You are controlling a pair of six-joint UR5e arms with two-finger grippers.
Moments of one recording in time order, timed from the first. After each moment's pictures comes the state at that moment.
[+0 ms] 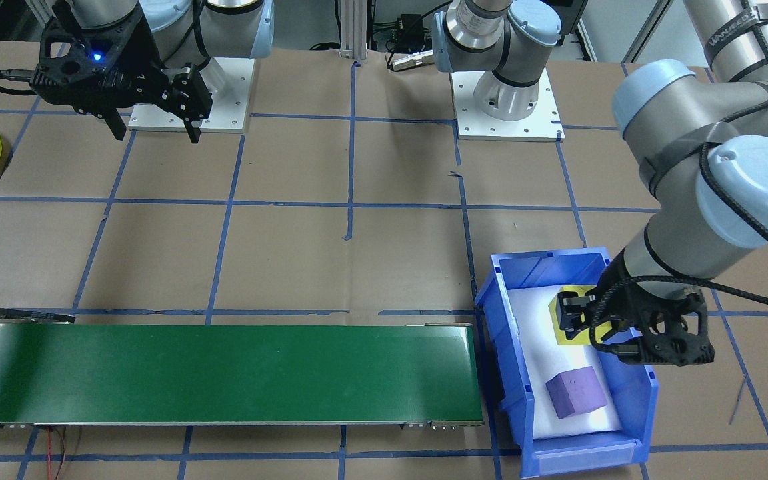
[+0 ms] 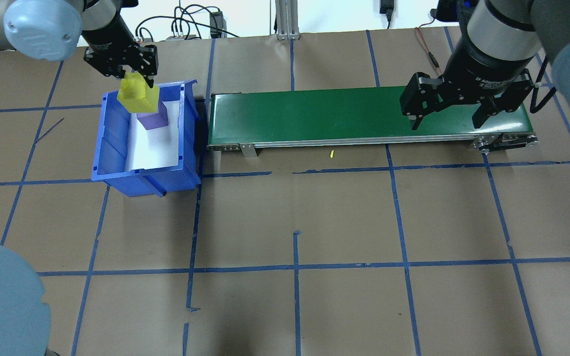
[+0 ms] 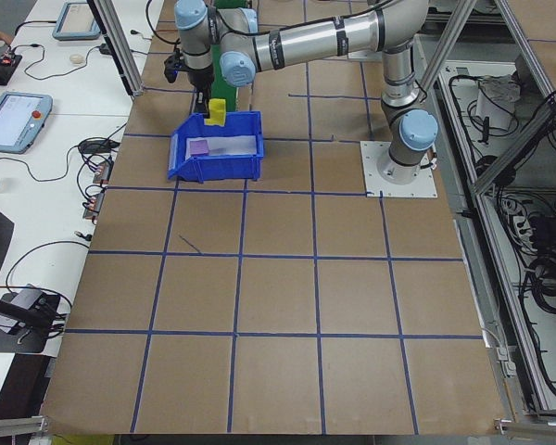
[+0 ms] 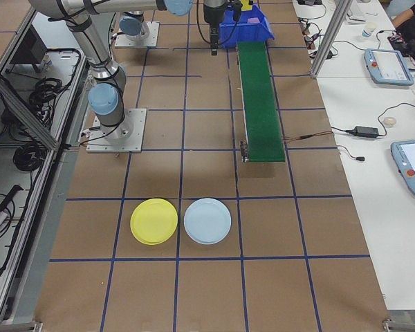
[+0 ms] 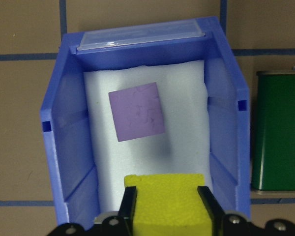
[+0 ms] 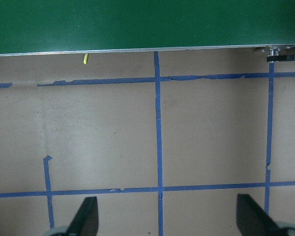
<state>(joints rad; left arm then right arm) -1.50 -1.97 -1.34 -1.35 1.58 0.08 1.59 -1.67 1.62 -1.56 -1.58 0.04</state>
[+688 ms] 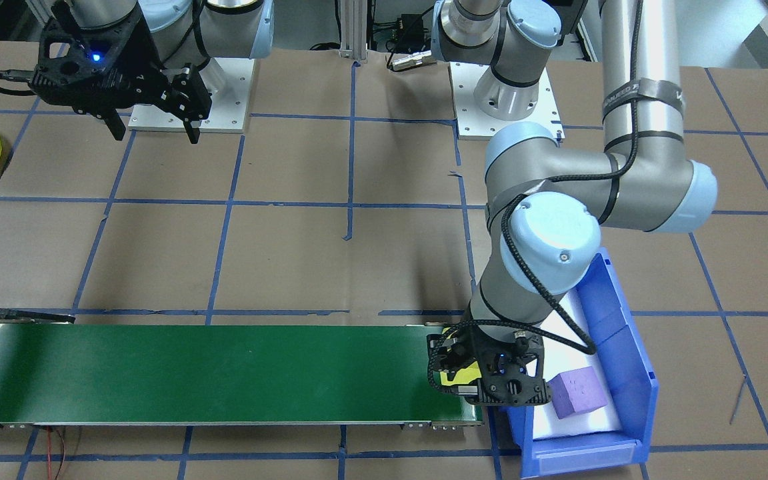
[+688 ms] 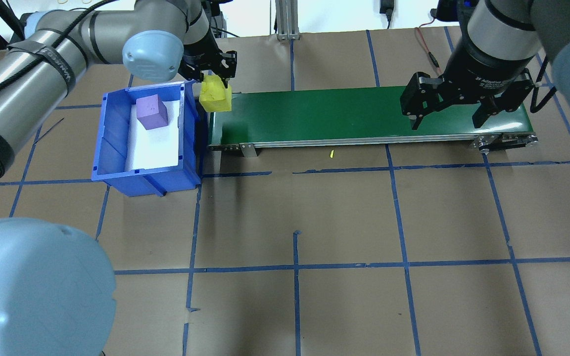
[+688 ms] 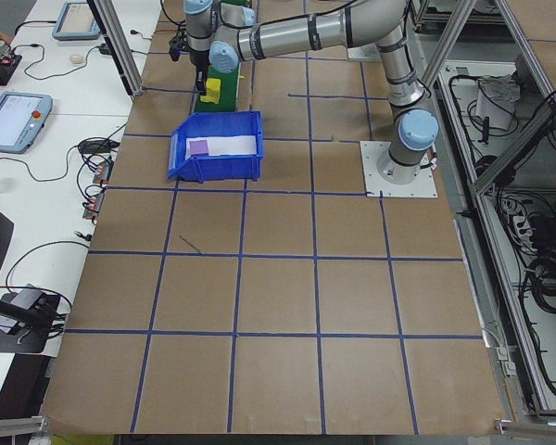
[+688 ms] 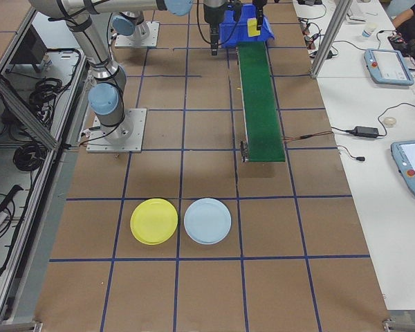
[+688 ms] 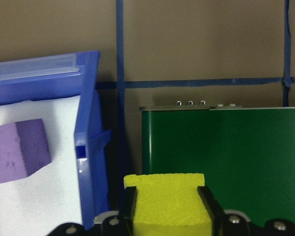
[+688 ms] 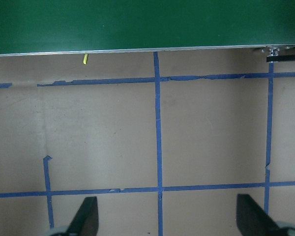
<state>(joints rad) -1.68 -2.12 -1.33 -1.14 1.55 -0.11 1.59 -1.67 1.62 -1.56 -1.58 0.04</state>
